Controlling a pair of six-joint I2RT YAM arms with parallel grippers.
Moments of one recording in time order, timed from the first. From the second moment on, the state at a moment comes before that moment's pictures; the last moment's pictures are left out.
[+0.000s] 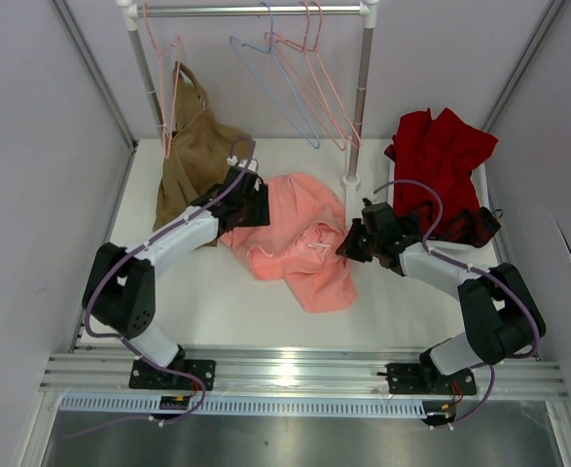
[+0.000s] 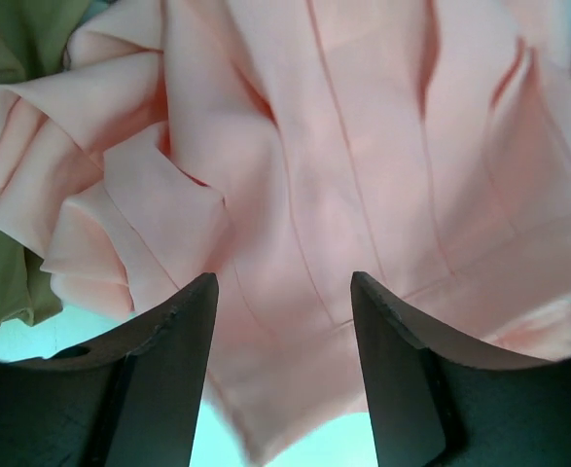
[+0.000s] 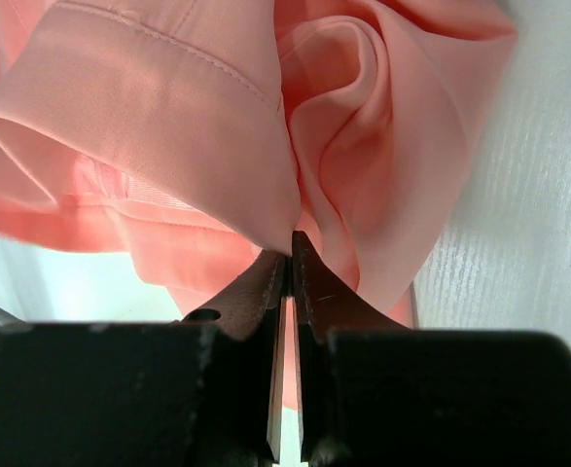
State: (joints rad) left arm -0.49 1.63 1.18 -0.36 -0.14 -0.42; right arm 0.47 1.49 0.78 -0.06 -0.12 0.70
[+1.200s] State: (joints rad) left arm -0.60 2.00 2.38 -0.53 -0.56 -0.47; right arm 0.48 1.57 0.84 -0.09 -0.12 0.68
